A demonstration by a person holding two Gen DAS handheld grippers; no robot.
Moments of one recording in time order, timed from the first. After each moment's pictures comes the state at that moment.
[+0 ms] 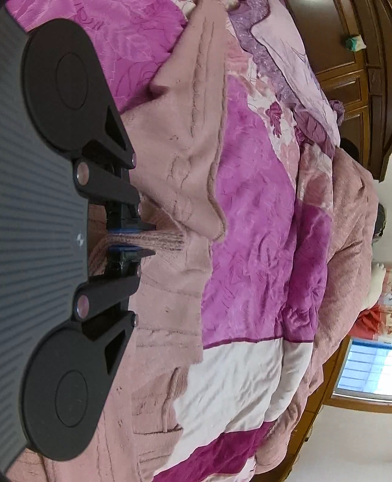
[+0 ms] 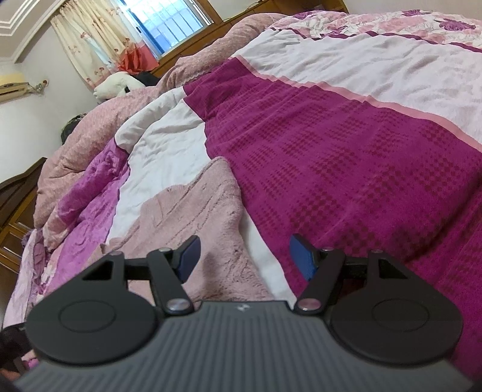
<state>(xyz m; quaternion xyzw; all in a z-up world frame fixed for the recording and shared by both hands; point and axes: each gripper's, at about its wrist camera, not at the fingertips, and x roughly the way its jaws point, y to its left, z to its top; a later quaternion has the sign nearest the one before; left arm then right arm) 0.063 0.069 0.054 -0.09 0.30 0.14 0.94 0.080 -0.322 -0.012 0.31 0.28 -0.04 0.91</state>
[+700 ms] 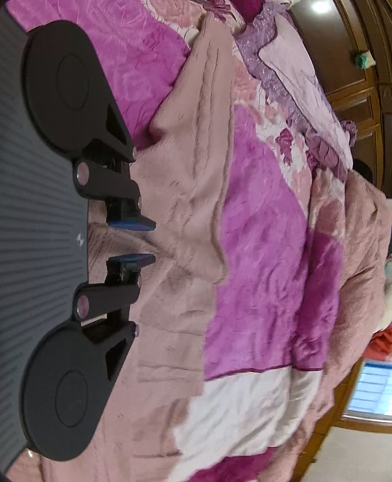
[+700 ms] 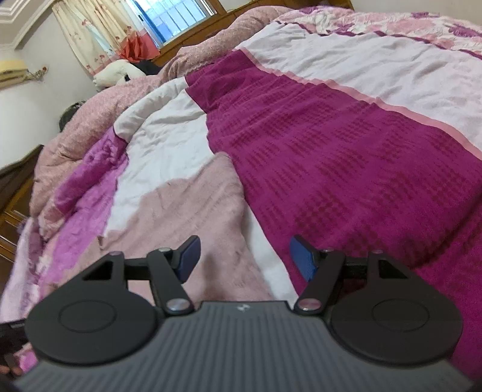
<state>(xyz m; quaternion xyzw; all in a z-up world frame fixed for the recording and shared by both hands) 0.061 0.095 0.074 -0.09 0.33 0.18 0.92 0.090 -0.322 -0.002 0.30 0.30 -0.03 0.91</state>
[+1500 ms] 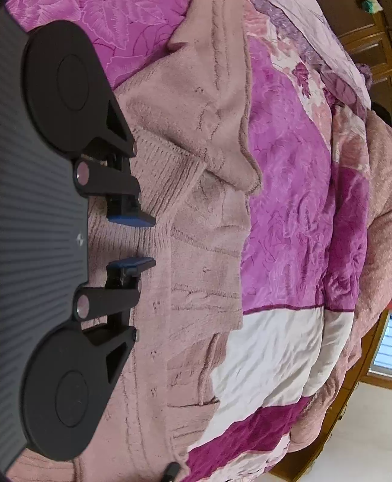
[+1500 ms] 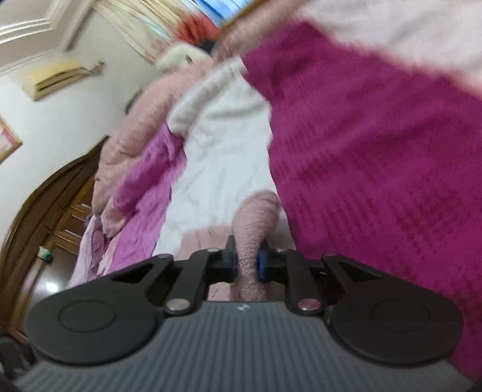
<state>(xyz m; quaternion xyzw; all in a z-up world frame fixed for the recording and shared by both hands) 0.086 0.049 0.051 -0.09 0.38 0.07 0.92 0.207 -0.347 -0.019 0.33 0.28 0.14 0.89</state>
